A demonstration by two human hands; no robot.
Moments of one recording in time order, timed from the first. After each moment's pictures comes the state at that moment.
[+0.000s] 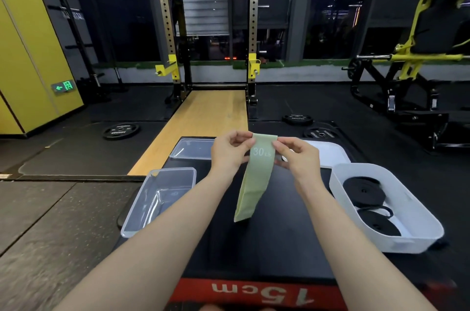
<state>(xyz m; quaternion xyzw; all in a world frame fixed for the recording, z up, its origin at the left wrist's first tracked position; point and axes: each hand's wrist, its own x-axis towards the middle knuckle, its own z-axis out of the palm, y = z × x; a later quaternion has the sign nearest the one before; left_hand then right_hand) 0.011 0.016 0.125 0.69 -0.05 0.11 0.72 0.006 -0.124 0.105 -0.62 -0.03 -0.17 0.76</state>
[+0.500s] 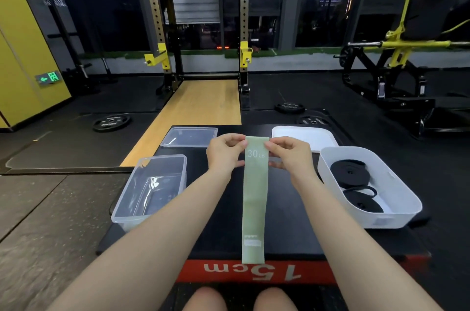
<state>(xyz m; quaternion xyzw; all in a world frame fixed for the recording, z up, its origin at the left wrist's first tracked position) 0.005 -0.002 0.093 0.70 0.05 0.08 0.70 -0.003 -0.143 0.082 -0.67 0.03 -0.11 0.74</state>
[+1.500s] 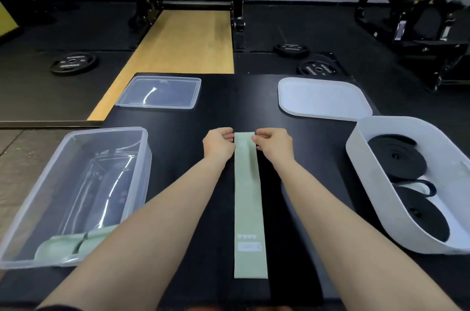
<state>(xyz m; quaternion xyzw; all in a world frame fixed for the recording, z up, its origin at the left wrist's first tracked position) 0.176 -0.009 -0.063 0.78 0.14 -0.04 0.61 0.179 -0.136 -0.076 -0.82 0.15 -0.02 0.55</state>
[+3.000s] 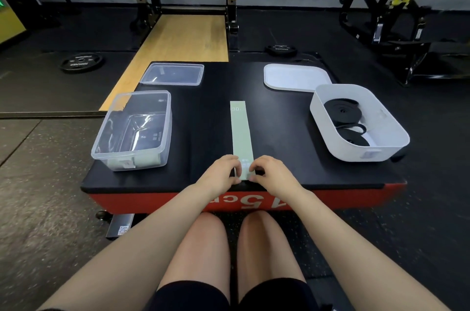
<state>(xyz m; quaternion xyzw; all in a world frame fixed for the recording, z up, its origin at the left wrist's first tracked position) -0.047 0.022 -0.074 0.94 -0.18 -0.11 0.28 -0.061 -0.148 -0.077 -0.96 -0.09 0.05 0.28</state>
